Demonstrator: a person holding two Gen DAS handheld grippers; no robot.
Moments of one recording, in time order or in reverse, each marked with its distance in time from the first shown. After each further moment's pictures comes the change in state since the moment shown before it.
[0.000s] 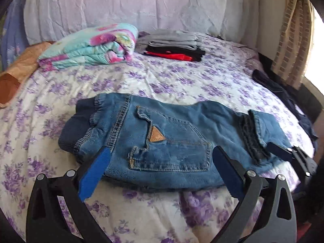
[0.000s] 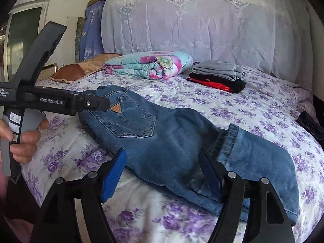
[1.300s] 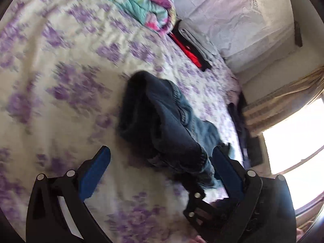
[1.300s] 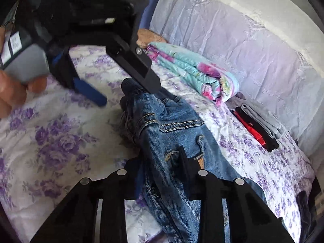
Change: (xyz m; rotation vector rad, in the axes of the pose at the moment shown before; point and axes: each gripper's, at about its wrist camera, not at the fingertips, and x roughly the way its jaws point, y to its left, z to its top) left arm 0.032 0.166 0.002 -0.534 0.205 -0.453; right arm 0.099 0.142 0.065 -0.403 0.035 -0.003
